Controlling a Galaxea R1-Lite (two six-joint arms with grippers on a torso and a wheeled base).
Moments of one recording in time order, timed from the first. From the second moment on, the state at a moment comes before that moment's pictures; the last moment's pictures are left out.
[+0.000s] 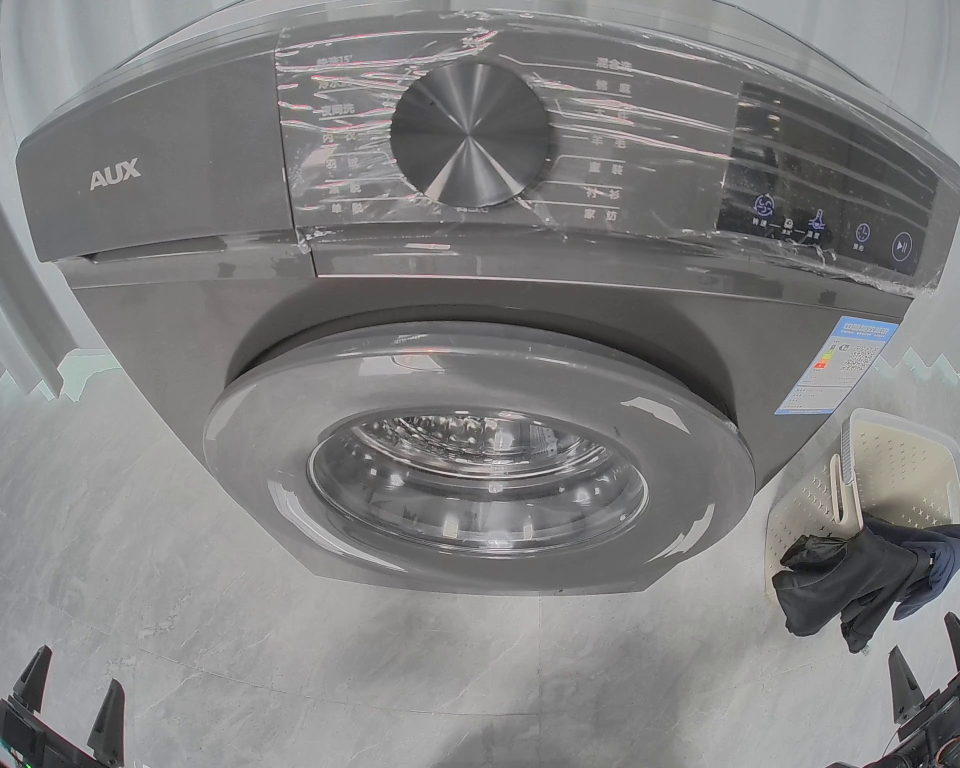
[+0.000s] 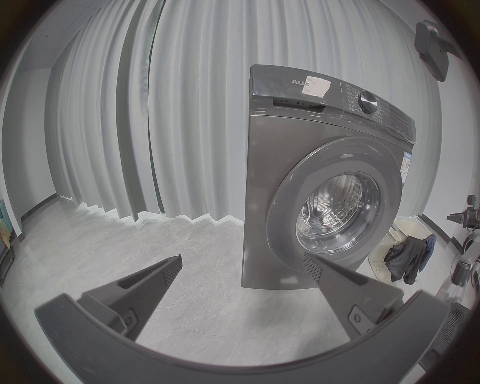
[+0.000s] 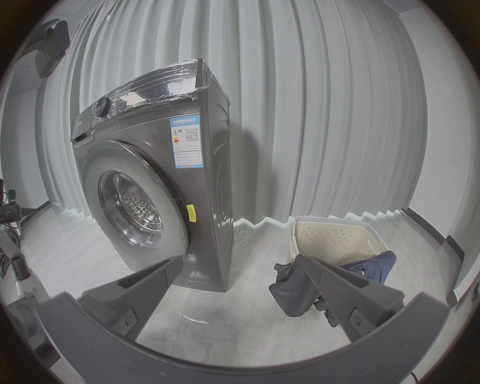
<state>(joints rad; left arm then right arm) 0.00 0.02 -0.02 0.00 0.02 -0.04 0.00 0.02 -0.02 0.00 -0.01 0.00</state>
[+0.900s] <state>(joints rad) 0.00 0.02 -0.02 0.00 0.02 -0.04 0.03 0.25 -0.19 -0.10 0.05 0.07</state>
